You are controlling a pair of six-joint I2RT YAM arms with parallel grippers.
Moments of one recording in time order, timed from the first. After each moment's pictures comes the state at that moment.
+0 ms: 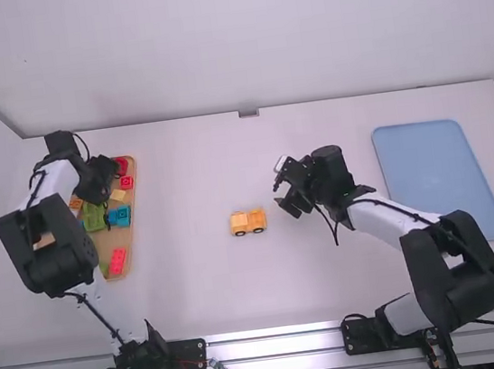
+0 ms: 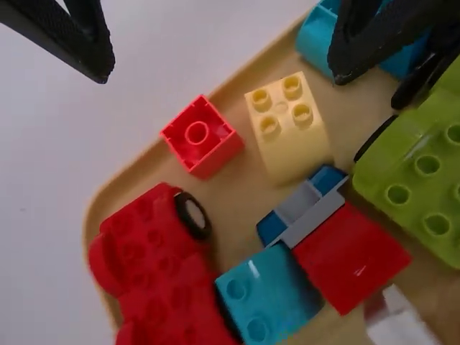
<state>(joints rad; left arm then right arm) 0.41 2.02 1.49 -0.65 0.18 -0.67 0.34 1.56 0.71 0.10 -0.34 -0.58</state>
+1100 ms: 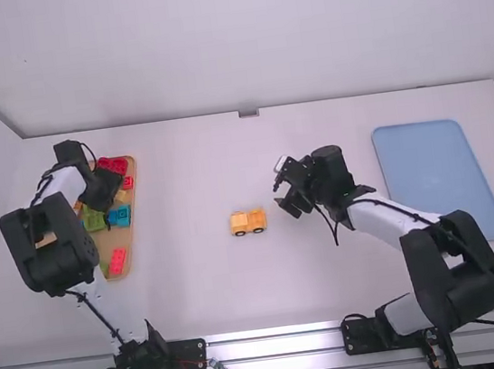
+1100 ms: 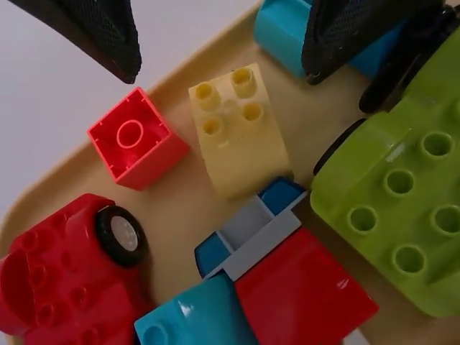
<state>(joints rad) 0.40 2.02 1.40 -0.58 0.13 -0.66 0.34 1.56 0.71 0.10 -0.34 -0.58</state>
